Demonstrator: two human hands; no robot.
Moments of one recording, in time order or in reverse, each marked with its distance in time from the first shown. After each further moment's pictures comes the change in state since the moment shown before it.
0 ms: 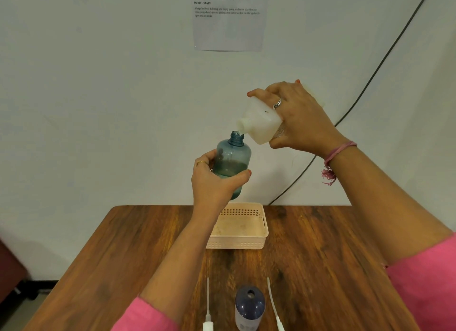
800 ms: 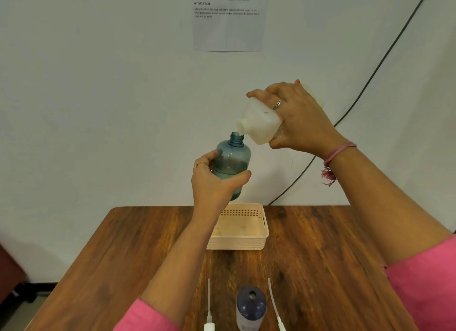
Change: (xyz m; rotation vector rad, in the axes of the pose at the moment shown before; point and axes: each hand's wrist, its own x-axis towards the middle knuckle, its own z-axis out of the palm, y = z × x) left_hand 0.000 0.001 -0.004 -0.019 -0.012 -0.013; right_hand 0.001 -0.004 -0.001 -0.008 -0.001 0.008
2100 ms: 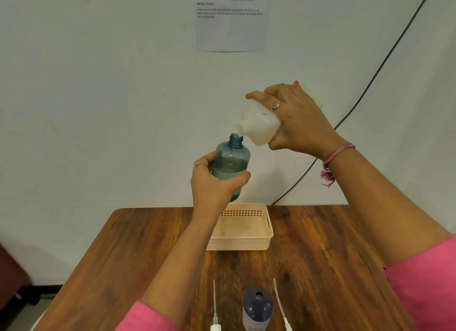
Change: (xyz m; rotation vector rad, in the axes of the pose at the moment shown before) left_hand 0.006 -0.006 -0.012 -0.030 0.011 -0.008; right_hand 0.007 -0.009 0.007 -0.010 0.010 0.003
